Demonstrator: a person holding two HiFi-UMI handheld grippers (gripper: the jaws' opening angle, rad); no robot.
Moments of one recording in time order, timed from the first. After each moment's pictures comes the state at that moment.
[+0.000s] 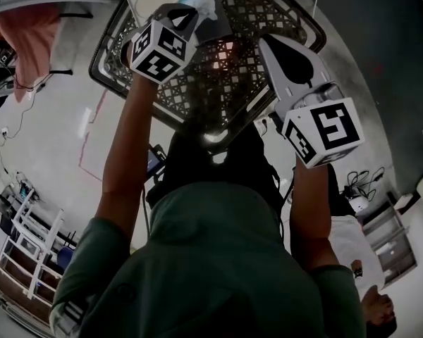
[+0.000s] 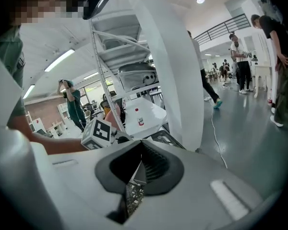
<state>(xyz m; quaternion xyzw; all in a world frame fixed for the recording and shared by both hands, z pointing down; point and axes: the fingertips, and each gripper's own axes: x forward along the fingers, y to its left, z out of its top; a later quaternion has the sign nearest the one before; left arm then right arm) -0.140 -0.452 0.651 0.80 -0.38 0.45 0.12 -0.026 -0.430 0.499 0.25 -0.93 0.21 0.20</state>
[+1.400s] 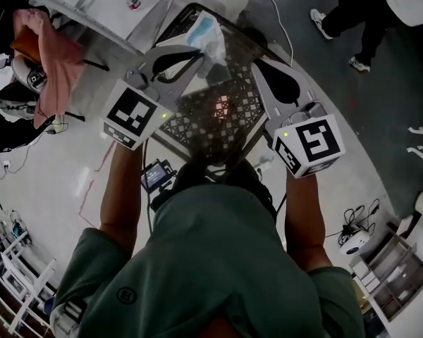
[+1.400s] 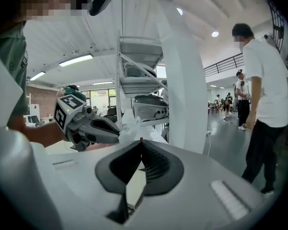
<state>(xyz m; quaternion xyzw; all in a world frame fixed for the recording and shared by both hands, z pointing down) -0.105 -0.368 0.334 0.90 -0.39 0.21 0.00 -0.030 -0.374 0.318 0.27 -0.95 0.07 0.12</state>
